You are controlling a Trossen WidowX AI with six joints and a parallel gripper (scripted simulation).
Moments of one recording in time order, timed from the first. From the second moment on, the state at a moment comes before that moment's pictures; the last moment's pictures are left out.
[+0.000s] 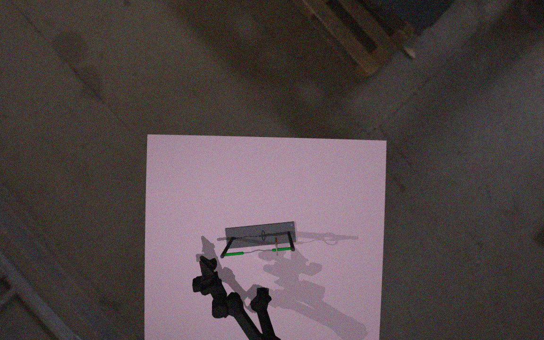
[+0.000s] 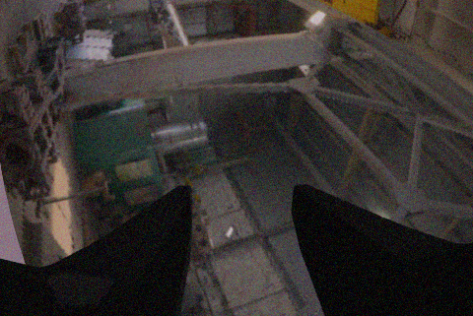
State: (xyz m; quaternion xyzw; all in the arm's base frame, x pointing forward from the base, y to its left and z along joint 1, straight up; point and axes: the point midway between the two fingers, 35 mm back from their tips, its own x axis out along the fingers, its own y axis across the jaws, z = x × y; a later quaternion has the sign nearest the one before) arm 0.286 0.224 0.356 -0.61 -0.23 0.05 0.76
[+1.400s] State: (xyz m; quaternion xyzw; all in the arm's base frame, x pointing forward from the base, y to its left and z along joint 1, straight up) arm 0.331 0.120 0.373 -0.29 -0.16 0.14 0.93
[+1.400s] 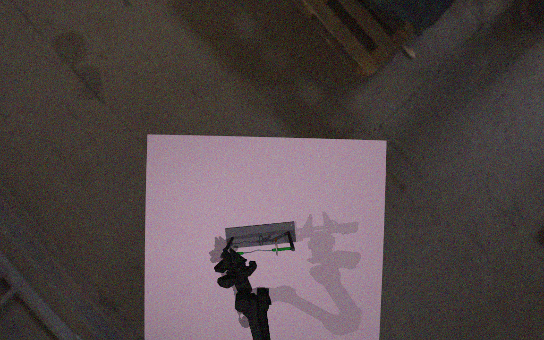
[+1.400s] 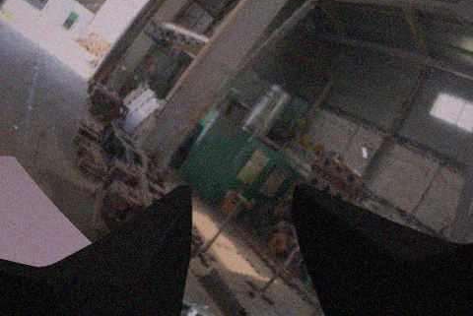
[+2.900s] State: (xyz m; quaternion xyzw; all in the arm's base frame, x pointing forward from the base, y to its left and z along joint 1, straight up) arm 0.306 -0.164 0.273 -0.27 0.05 -0.09 0.96
